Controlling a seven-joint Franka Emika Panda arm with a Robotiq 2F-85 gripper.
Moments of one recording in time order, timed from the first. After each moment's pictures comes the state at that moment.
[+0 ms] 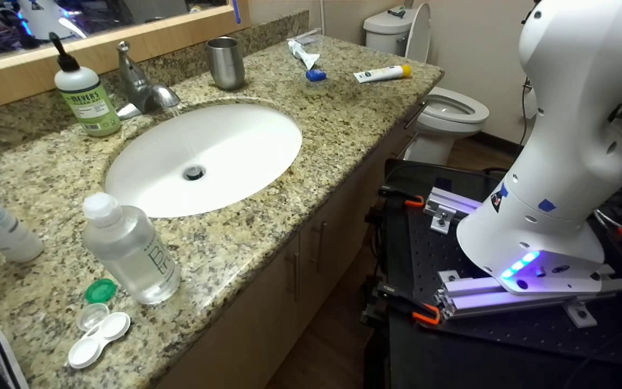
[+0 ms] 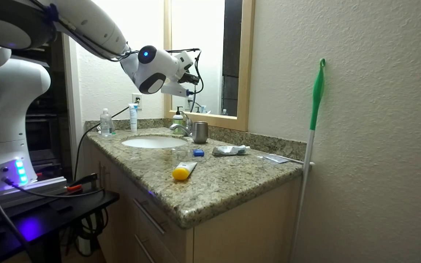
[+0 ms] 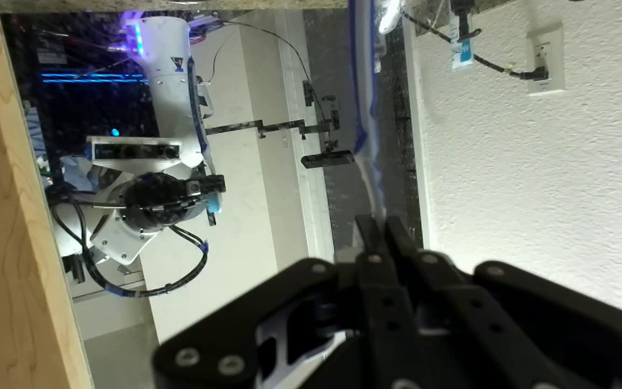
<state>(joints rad) 1.09 -1.08 -1.65 -2.33 -0.47 3.45 -0.61</state>
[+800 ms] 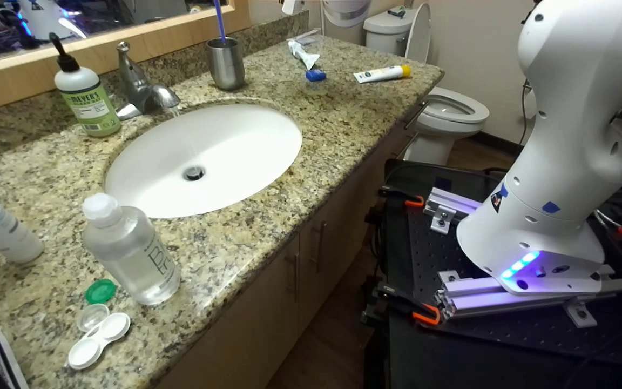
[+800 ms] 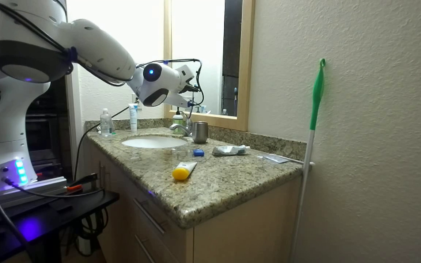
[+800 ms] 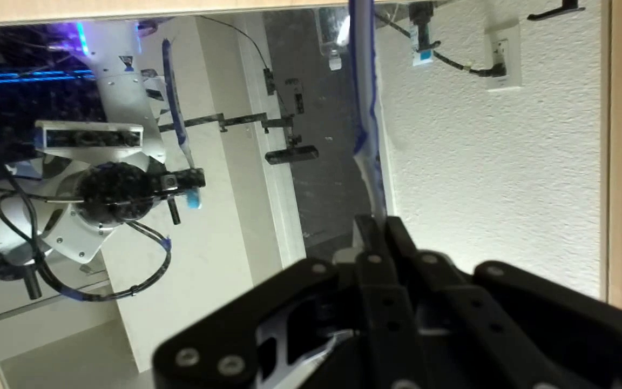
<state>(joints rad) 1.18 -1.27 -1.73 -2.29 -0.62 3.45 -0.63</state>
